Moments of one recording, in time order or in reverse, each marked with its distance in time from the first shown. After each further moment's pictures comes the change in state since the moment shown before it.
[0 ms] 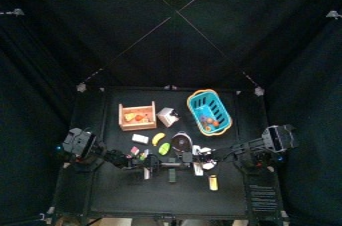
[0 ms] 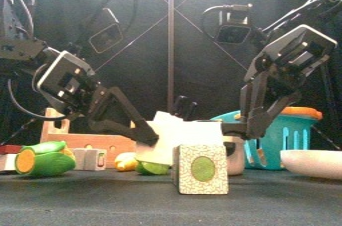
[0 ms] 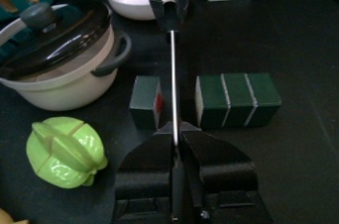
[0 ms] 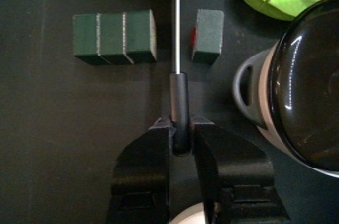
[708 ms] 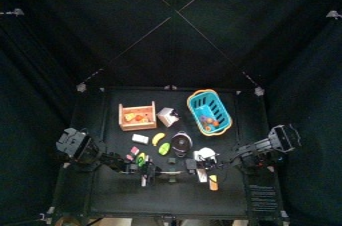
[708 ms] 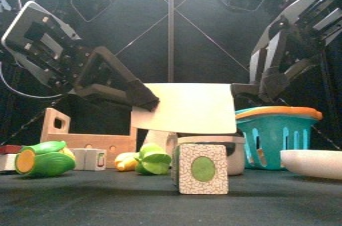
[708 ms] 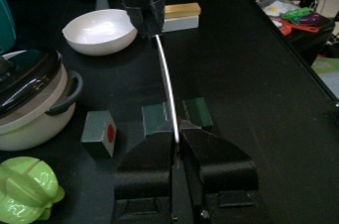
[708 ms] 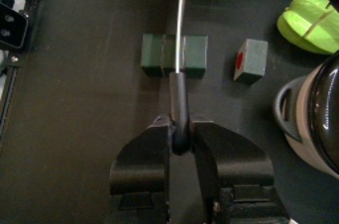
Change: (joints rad) left arm -0.087 -0.034 -0.011 0.038 0.000 -0.002; right arm 0.071 -0.066 0.000 0.012 0.002 0.000
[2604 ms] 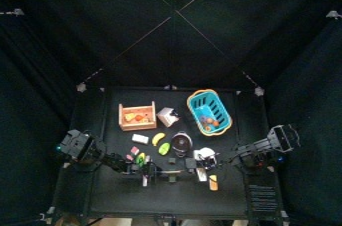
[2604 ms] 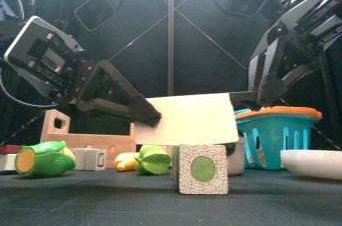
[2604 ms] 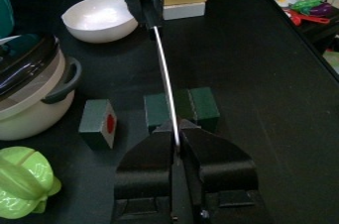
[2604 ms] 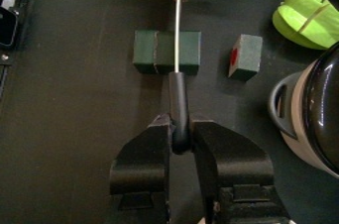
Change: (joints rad) left arm 0.002 0.034 -0.011 -0.017 0.000 -0.002; right arm -0.015 0.003 0.005 -0.006 0.000 0.002
